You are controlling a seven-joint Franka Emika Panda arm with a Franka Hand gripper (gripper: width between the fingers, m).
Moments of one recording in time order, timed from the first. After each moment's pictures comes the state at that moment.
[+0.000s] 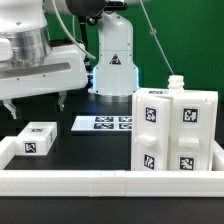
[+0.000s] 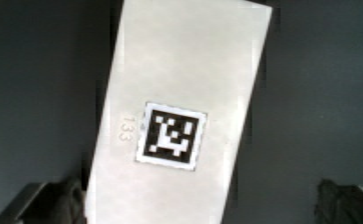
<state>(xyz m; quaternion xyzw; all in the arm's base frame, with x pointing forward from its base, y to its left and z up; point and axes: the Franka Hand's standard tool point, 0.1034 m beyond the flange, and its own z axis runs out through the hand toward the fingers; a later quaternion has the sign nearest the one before) 0.477 -0.155 0.062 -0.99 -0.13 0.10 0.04</state>
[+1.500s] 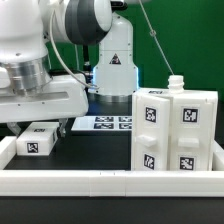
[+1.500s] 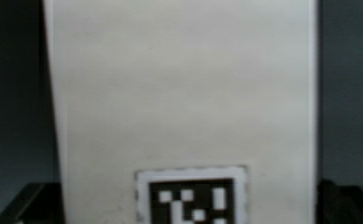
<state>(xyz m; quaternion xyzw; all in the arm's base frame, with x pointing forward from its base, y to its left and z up) 0.473 -0.156 0.008 -1.00 -0.02 0.07 0.03</state>
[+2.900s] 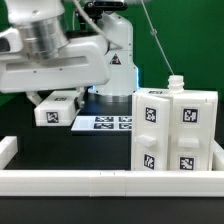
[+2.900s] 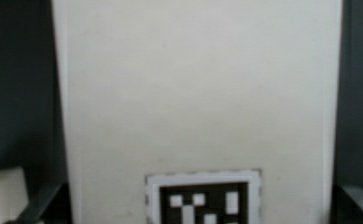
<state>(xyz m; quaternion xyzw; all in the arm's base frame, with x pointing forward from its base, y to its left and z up) 0.511 -0.101 0.078 -0.99 0.05 0.10 0.06</state>
